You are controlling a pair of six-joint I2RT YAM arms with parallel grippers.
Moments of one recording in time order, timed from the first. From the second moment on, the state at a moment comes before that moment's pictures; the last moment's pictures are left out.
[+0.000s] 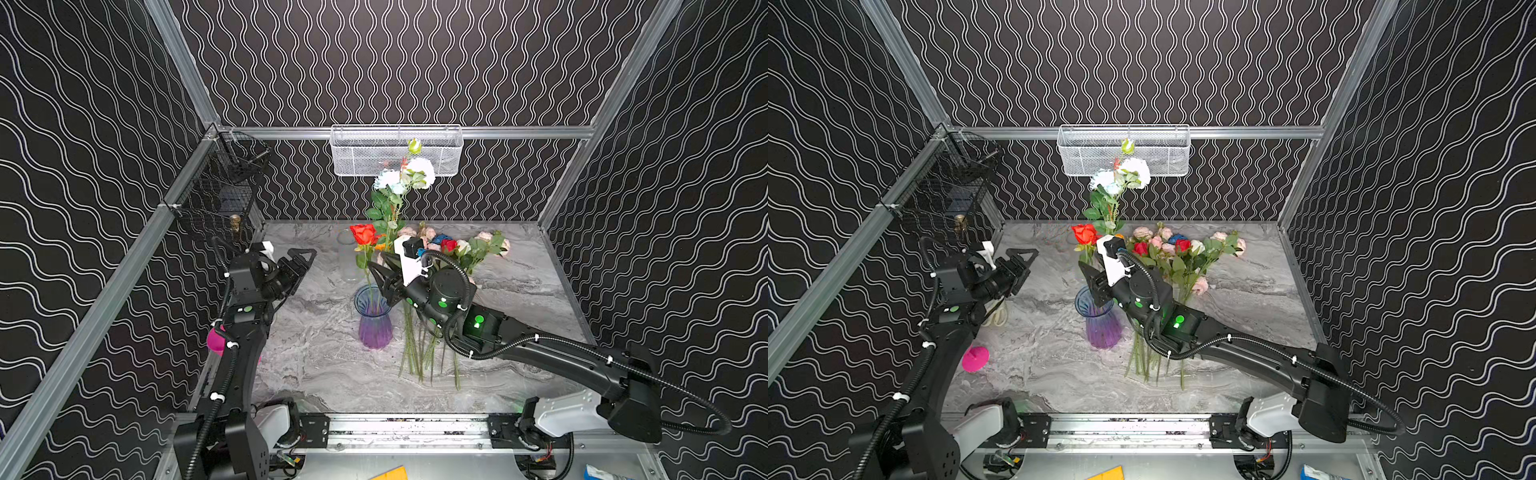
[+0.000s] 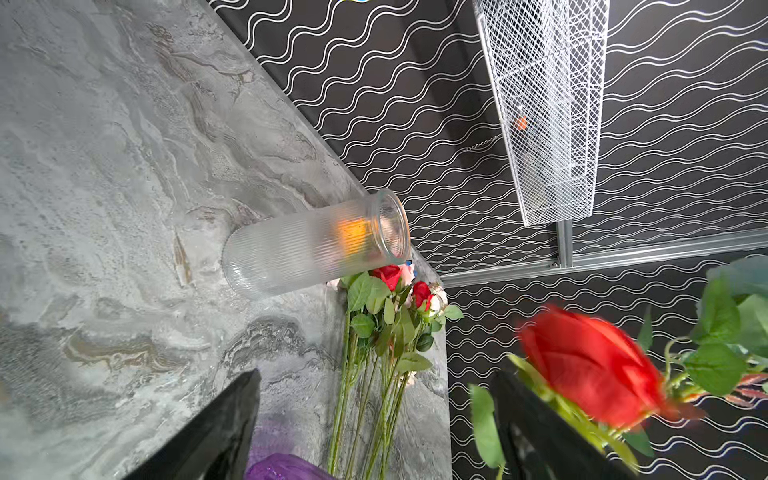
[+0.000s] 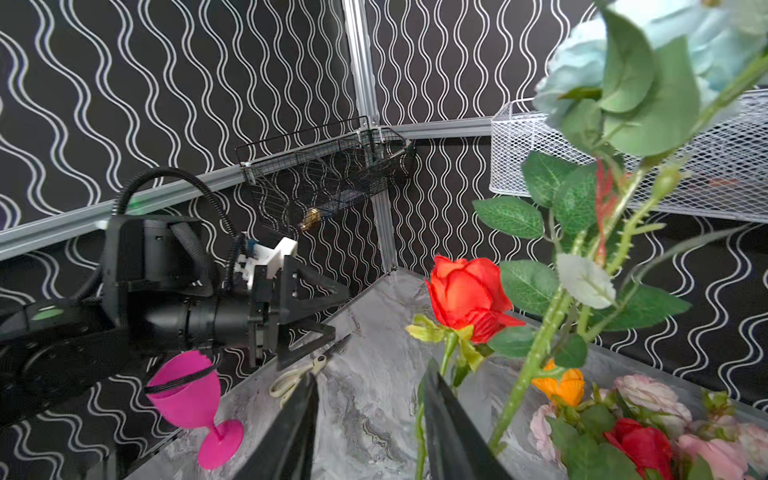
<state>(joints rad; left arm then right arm) 0.18 1.08 0.81 -0.11 0.61 -0.90 1.10 1.36 1.15 0.26 0.25 0.14</state>
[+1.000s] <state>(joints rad) 0.17 0.84 0.71 -0.47 0.58 -0.67 0.69 1.19 0.82 -0.10 0.16 0.50</state>
